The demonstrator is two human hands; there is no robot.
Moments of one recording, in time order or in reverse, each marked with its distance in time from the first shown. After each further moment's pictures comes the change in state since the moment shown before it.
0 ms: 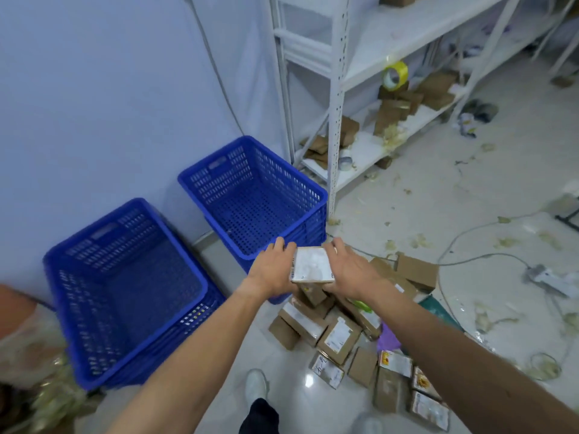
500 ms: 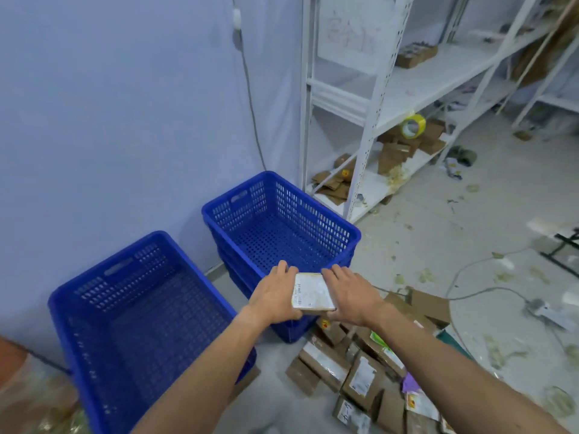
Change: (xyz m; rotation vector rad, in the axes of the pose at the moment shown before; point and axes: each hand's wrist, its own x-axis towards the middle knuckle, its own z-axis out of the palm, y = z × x) left_hand -0.013 -0.188 -0.027 -0.083 0.148 0.096; right_hand 0.104 -0.150 -0.006 -0.235 0.025 -0.043
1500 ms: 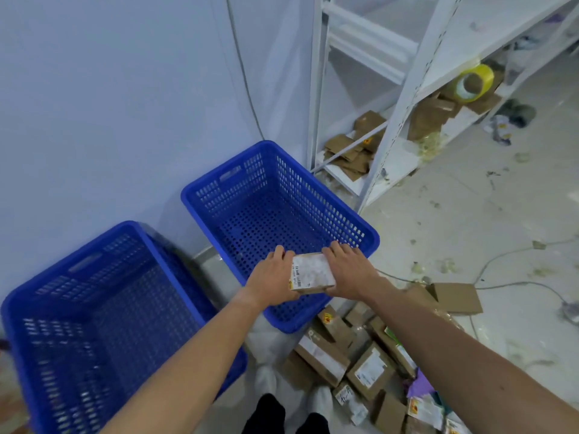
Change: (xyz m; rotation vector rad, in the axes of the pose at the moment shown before) left_hand 0.180 -0.057 0.046 -0.072 -0.153 -0.090; right_hand 0.187 0.106 0.036 -0.005 -0.152 0.000
